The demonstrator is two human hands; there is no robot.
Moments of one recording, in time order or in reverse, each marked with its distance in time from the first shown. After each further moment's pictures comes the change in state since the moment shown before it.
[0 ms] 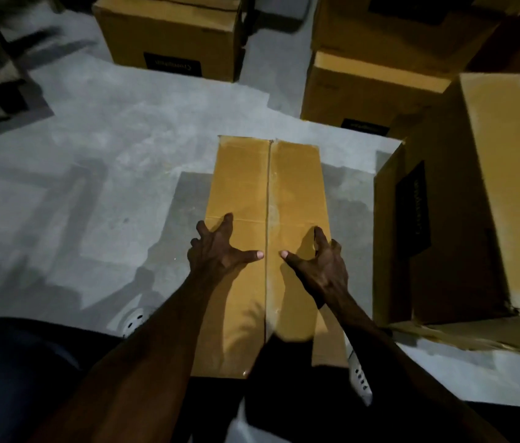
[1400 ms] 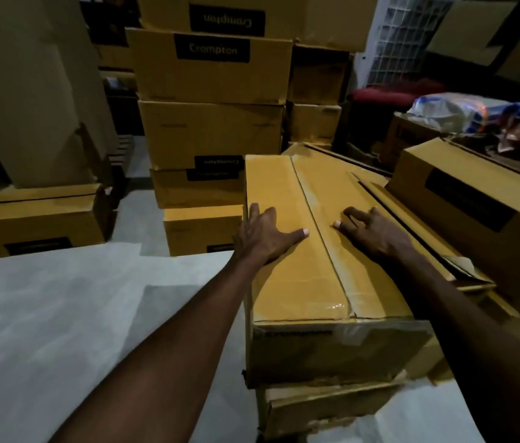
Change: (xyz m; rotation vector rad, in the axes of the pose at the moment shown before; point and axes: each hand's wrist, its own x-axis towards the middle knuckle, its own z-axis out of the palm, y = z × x) left_hand -0.141 0.491 -0.089 -0.017 0.195 0.777; right_hand 0.008 0.113 -0.520 -0.236 0.438 0.027
